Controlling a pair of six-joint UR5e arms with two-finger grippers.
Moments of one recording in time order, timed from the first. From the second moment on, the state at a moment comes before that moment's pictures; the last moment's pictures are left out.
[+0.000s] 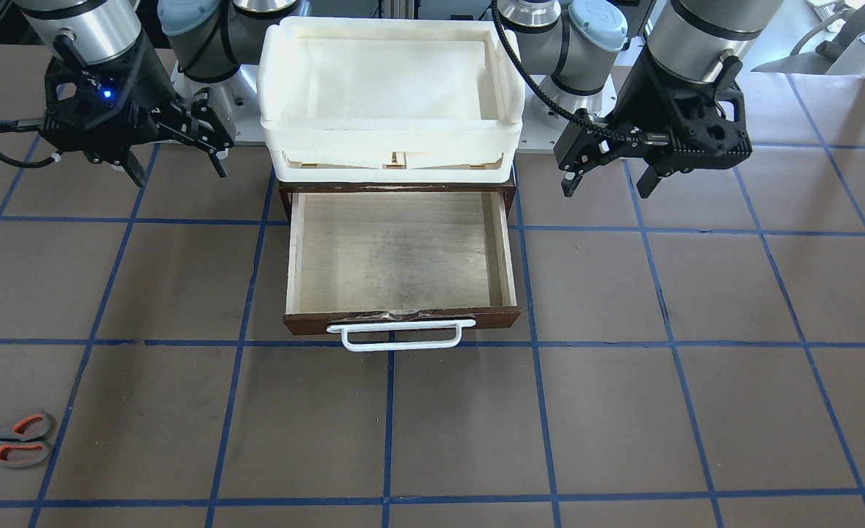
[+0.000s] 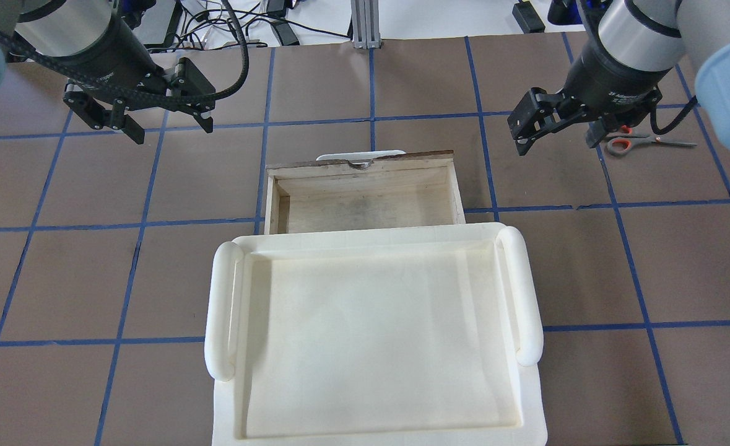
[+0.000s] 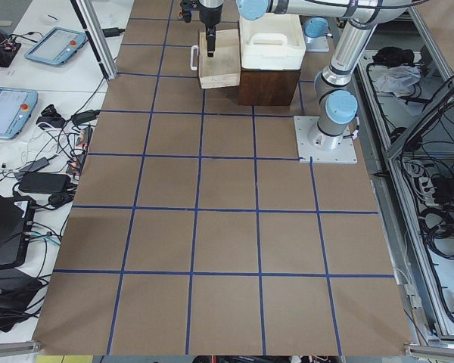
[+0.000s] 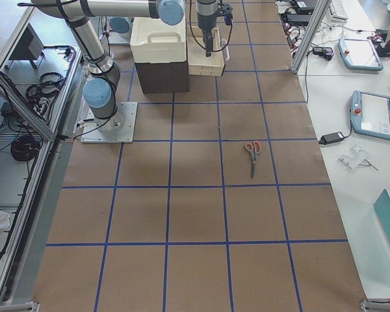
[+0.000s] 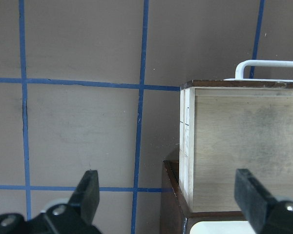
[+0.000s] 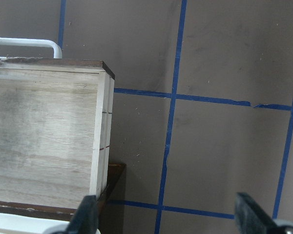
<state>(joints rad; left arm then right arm) -1.54 -1.56 -1.53 -1.57 1.49 -0.04 1.53 -1.65 1.65 -1.63 -1.49 -0.15</state>
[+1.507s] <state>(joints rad) -1.54 -1.55 -1.53 -1.61 1.57 -0.04 1.44 -1.48 1.65 -1.72 -1.53 -0.20</state>
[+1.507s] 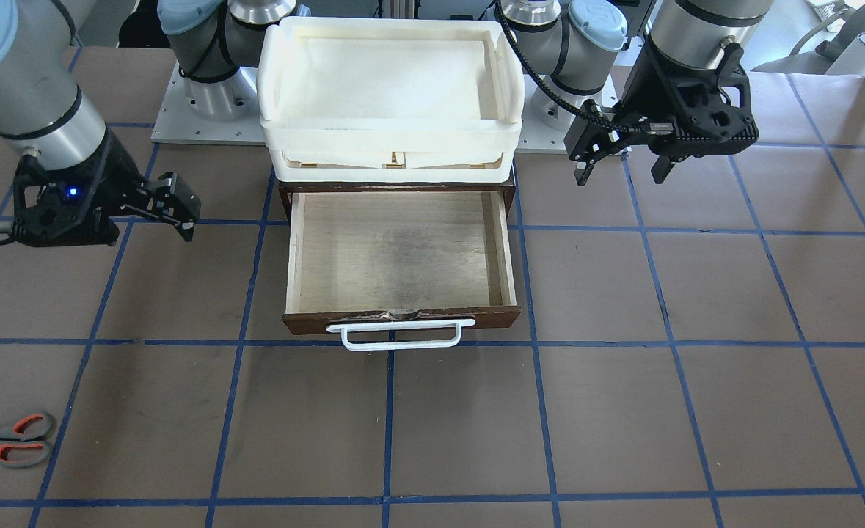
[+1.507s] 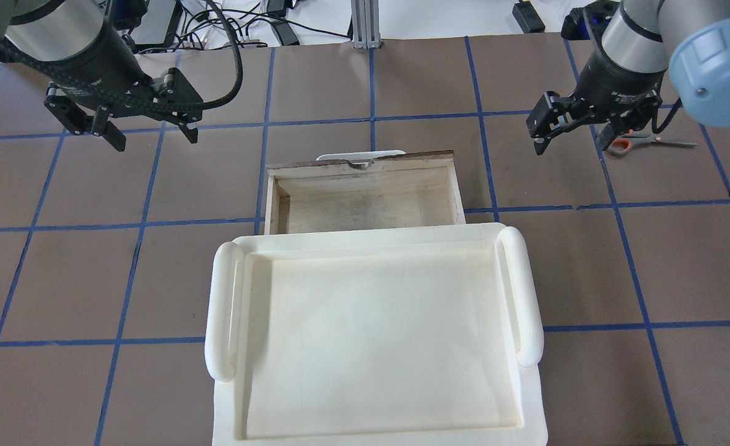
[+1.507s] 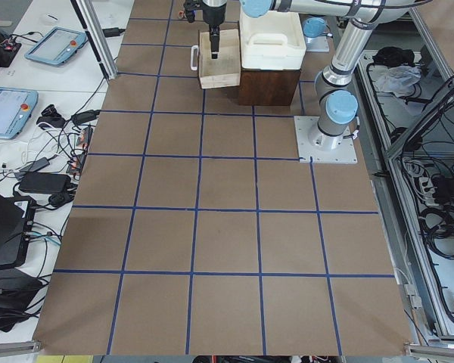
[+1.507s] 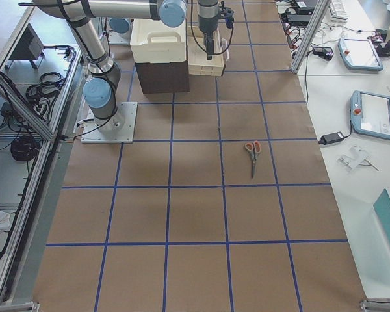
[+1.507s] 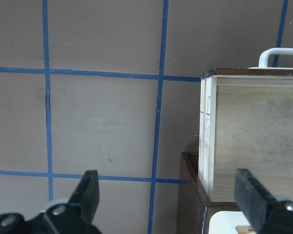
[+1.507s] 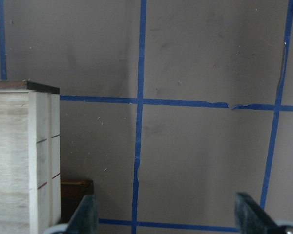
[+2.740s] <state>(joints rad) -1.54 -1.54 -1.55 -1.60 1.57 -0.04 1.08 -1.02 1.53 -2.20 -1.51 -1.51</state>
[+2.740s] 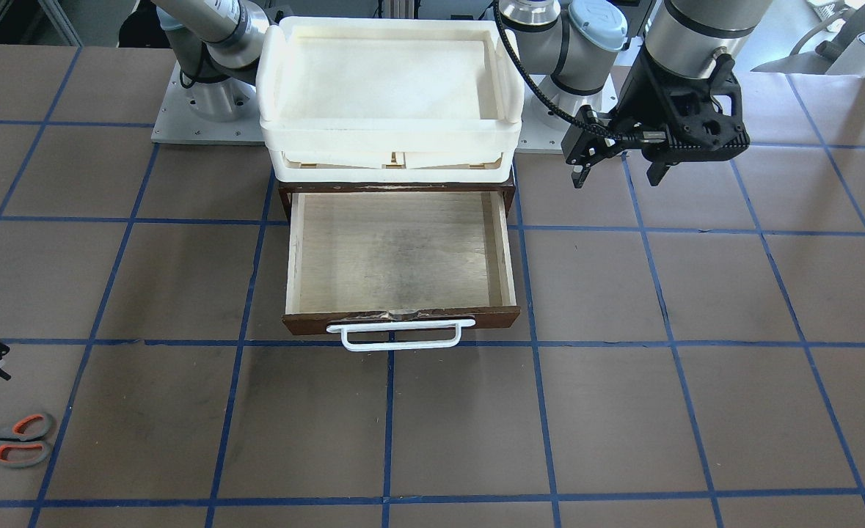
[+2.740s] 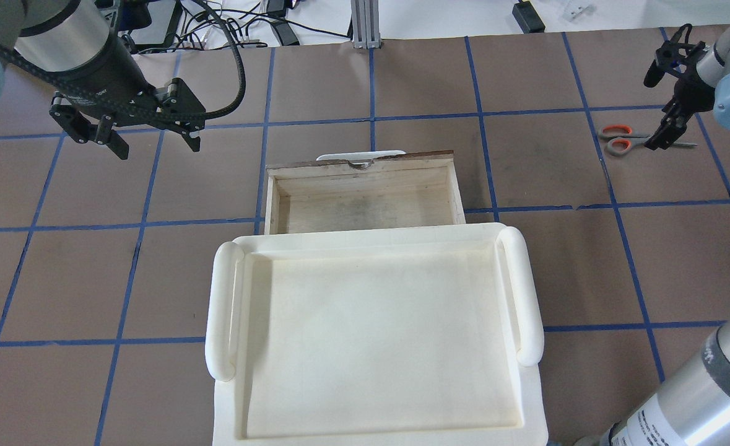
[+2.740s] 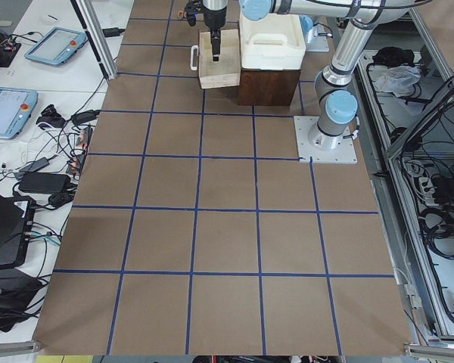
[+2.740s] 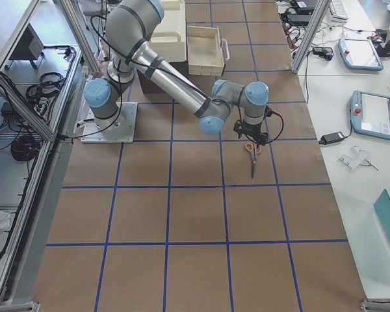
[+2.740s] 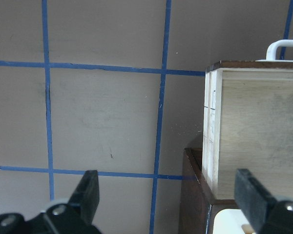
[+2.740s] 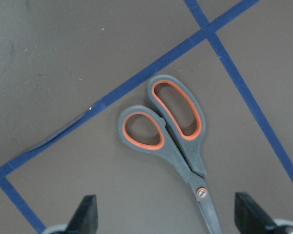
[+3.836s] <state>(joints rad) -1.54 -1.54 -1.55 -1.61 1.57 -0.04 1.06 -0.91 1.46 -2.22 -1.41 -2.06</state>
